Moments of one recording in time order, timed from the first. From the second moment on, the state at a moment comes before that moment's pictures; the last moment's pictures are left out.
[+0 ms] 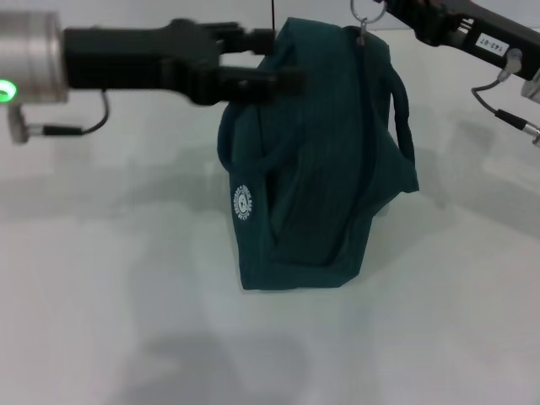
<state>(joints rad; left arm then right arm) -0.55 -2.09 0.92 1.17 1.74 1.69 -1.96 0.63 1.99 -1.32 -0.53 -0.92 -1.35 1.43</state>
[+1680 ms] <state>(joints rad) -0.57 -2.09 1.36 1.55 2.13 1.42 -2.72 0.64 2.00 -1.32 -0.53 -0.92 -1.42 1.43</state>
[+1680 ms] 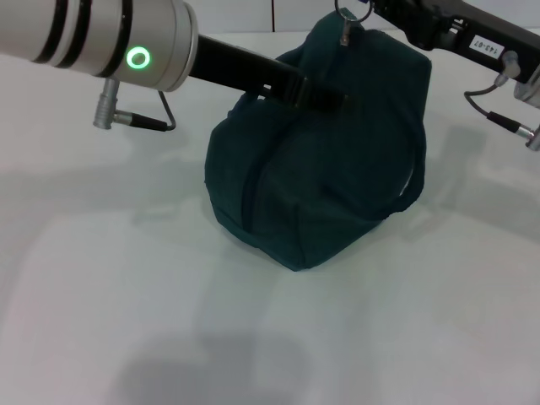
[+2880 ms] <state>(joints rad) -0.56 -2.08 1.34 1.54 2.10 1.44 -2.63 0.61 2.01 -1.26 -0.51 -0.92 -1.41 1.43</state>
